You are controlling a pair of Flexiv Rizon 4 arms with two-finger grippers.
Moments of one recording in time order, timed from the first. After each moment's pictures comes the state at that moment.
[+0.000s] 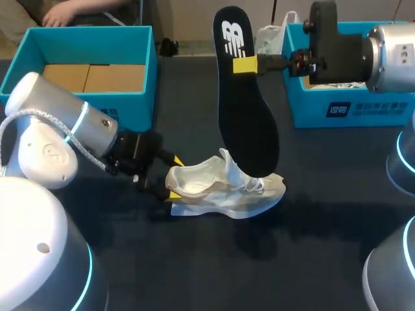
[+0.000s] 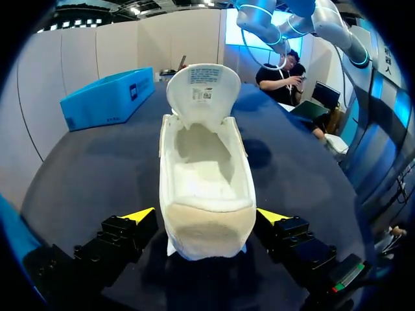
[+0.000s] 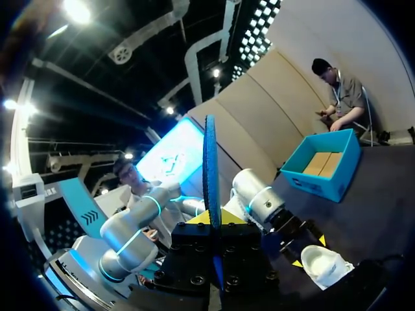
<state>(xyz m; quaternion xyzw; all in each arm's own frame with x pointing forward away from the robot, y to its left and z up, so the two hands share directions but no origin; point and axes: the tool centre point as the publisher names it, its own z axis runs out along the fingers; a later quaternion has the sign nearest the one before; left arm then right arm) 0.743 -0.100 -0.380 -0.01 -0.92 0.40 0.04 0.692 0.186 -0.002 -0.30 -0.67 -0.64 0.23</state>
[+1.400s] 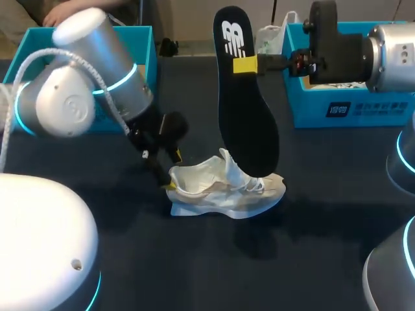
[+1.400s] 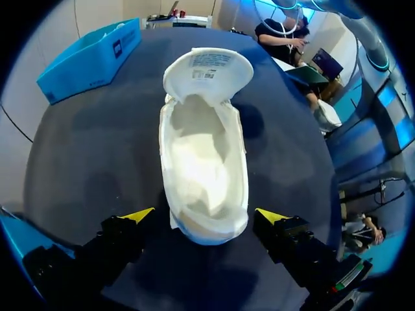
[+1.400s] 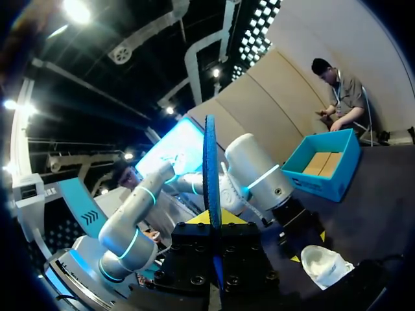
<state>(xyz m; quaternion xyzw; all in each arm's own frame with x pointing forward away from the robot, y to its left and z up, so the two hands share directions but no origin) 0.750 -0.088 -0.349 -0.03 -0.98 0.18 0.09 0.692 0.186 -0.002 -0.30 -0.67 -0.64 0.23</state>
